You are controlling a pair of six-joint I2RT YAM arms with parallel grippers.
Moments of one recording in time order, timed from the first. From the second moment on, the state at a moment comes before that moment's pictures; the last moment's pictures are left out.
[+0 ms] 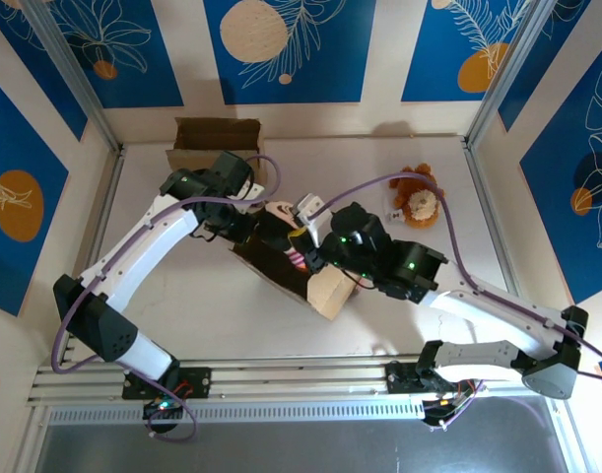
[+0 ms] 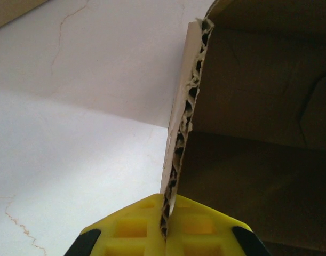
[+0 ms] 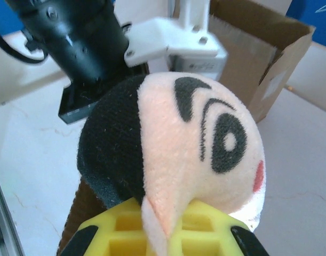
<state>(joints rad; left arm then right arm) -0.57 1.53 1.58 -1.27 0.03 -0.08 1.03 1.12 1.16 -0.45 0.15 0.06</state>
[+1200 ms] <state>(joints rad) -0.45 1.76 1.91 -1.39 -0.06 -0.14 0.28 1.39 1.38 -0.49 -0.05 0.26</state>
